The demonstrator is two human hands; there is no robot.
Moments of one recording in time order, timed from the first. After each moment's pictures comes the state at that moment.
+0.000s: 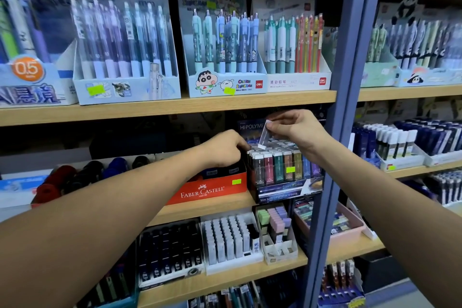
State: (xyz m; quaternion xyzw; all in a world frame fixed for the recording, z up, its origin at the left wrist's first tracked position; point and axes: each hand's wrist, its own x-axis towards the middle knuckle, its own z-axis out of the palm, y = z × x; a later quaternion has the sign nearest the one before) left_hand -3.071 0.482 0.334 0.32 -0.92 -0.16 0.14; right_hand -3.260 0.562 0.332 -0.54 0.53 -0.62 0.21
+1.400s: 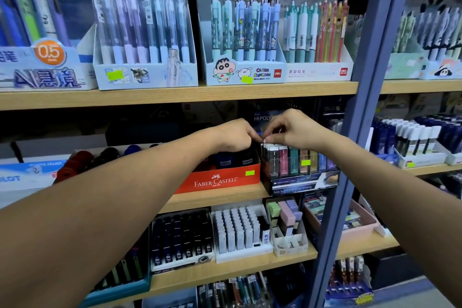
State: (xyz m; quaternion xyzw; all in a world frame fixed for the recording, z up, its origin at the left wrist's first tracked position) left_hand -3.062 0.483 0.344 0.35 -0.92 -0.16 0.11; right_hand -3.244 0.542 0.336 -0.74 0.62 -0.27 0.01
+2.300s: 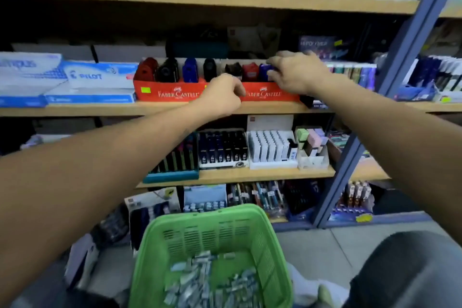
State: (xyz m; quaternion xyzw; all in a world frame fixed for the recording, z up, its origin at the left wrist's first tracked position) left_hand -2.907 0.546 0.261 0.45 -0.83 -0.16 0.29; right_hand -3.103 0.568 0.305 -0.68 0.70 -0.04 -0.21
